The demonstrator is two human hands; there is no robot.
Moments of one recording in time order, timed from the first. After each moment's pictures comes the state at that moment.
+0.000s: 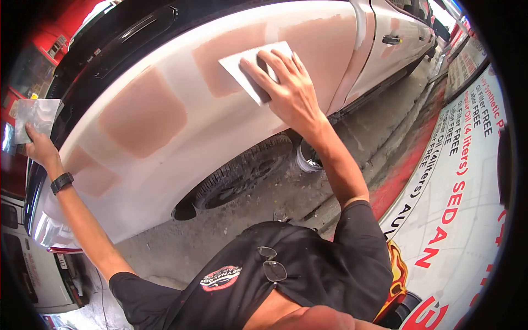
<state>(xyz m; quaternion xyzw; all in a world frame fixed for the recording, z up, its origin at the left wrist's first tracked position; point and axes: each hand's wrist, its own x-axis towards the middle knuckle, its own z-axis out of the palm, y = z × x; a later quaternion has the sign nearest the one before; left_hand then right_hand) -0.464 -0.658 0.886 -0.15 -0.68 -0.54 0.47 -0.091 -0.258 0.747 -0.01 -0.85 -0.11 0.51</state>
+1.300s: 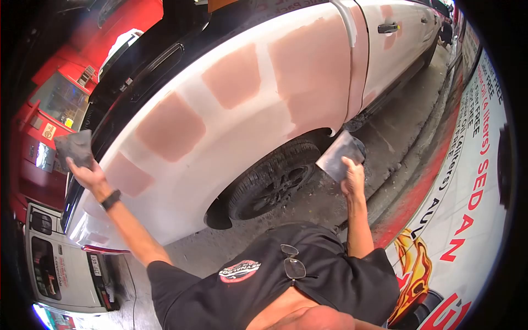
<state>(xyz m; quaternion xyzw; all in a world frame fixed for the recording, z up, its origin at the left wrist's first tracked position) -0.391 -0.670 0.882 -0.24 -0.43 -0.84 0.21 0.082 -0.286 0.533 -0.36 -0.31 0.73 0.49</state>
